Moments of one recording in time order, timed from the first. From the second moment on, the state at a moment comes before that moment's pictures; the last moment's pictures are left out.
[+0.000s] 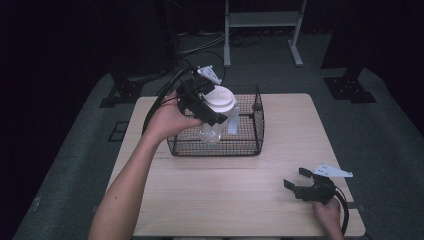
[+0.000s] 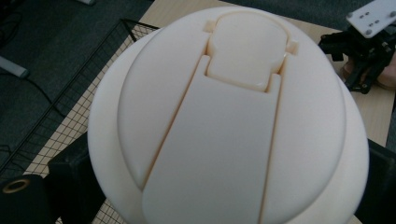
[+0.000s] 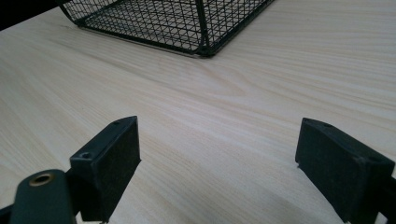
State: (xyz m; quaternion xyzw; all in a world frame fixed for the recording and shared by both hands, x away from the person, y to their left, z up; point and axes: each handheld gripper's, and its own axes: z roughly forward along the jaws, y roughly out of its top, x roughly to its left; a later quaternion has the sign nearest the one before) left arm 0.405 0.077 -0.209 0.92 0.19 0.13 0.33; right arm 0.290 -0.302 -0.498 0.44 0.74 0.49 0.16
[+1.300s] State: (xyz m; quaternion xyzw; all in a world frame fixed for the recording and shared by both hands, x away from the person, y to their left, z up) left arm 0.493 0.089 -0.255 0.90 0.30 0.13 0.30; right arm 0.291 -0.305 -0.498 0.44 0.73 0.50 0.15
